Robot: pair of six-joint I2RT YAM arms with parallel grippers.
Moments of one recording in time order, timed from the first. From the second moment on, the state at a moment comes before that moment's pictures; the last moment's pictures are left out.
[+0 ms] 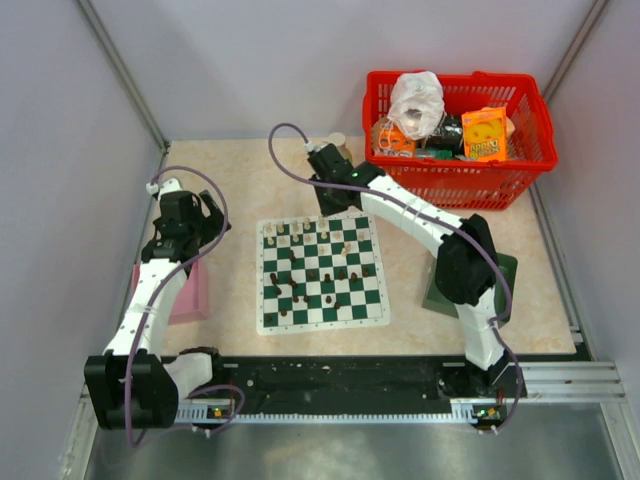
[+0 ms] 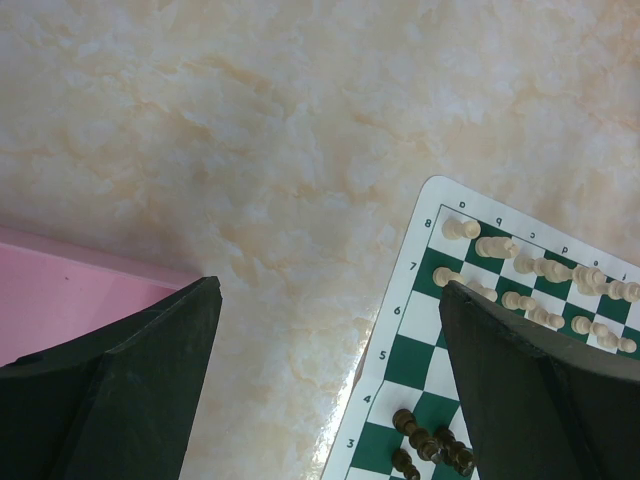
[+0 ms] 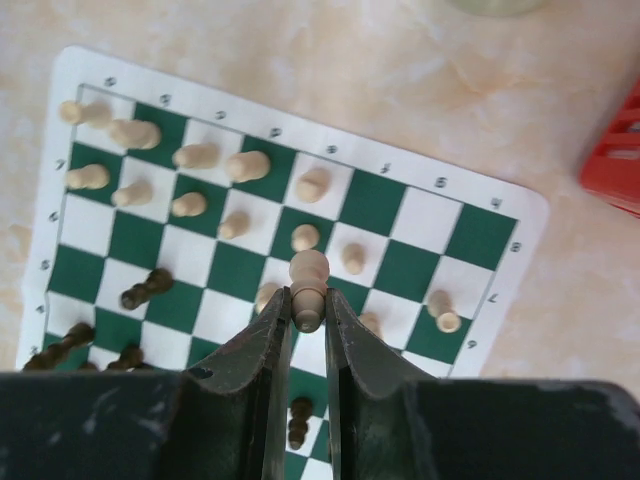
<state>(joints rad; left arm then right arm) 0.03 1.11 0.87 -0.41 -0.15 -0.47 0.78 2.07 1.92 -0.75 0.18 0.32</state>
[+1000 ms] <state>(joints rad) 0.03 1.11 0.87 -0.41 -0.15 -0.47 0.71 2.27 1.92 -0.69 0.21 0.33</state>
